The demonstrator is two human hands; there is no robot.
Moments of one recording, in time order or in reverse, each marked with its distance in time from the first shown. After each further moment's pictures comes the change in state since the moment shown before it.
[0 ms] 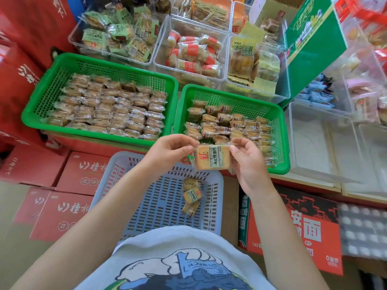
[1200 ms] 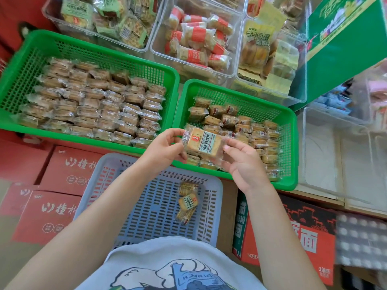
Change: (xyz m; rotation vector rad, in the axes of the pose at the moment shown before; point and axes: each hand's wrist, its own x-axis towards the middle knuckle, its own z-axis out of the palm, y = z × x) left_hand 0.085 -0.026 -0.022 -0.064 0.092 -0.177; right_hand 0.090 0.004 0.016 0.105 -0.006 0.269
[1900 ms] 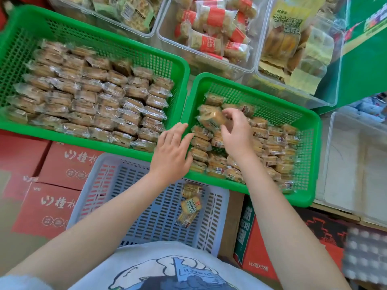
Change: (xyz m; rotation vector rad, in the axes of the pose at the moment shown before) left_hand 0.061 -0.068 0.002 1.242 0.207 0.362; right_hand 0.132 0.003 0.022 -1.102 0.068 -0.580
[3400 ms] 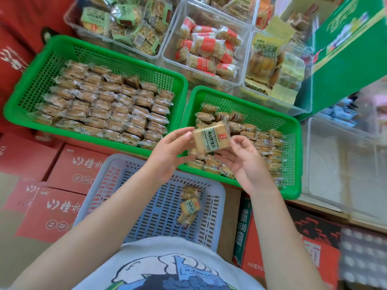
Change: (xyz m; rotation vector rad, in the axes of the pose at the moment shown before) left_hand -0.037 0.033 -0.084 -1.745 -0.105 -0.514; right_hand -0.108 -0.042 -0.063 1.226 -0.199 0.415
